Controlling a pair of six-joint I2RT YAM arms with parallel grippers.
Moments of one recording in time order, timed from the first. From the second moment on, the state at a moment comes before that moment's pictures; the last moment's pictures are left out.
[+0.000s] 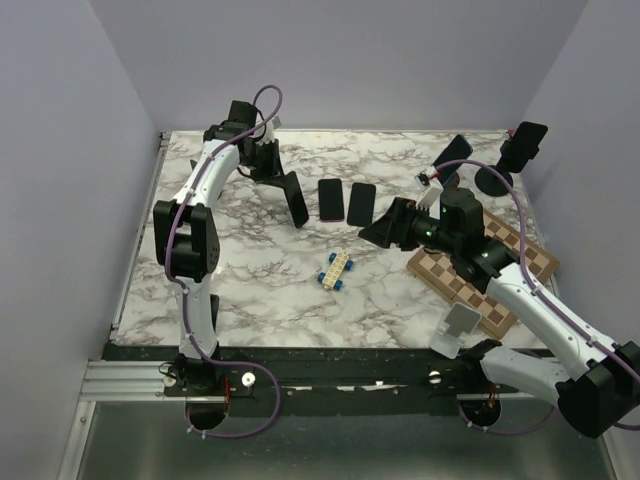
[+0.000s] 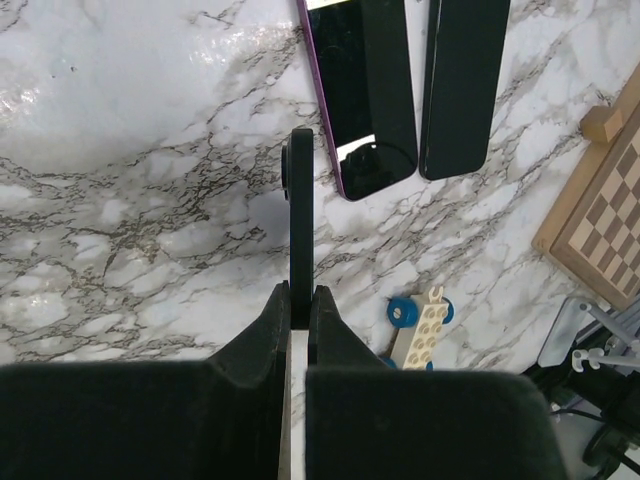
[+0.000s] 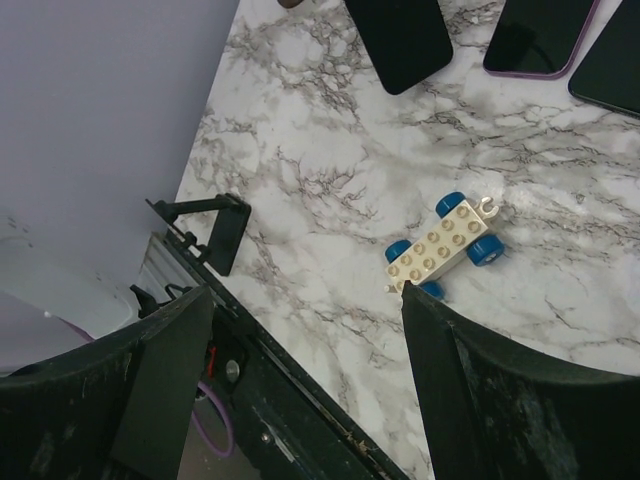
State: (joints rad) left arm -0.17 2.08 1.94 -0.88 0.50 -0.23; right arm 0.50 1.06 0.86 -0.19 -0.38 0.64
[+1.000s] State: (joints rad) left arm -0.17 2.43 2.39 -1.04 0.53 -0.28; right arm 0.50 0.99 0.81 -0.21 -0.38 0.66
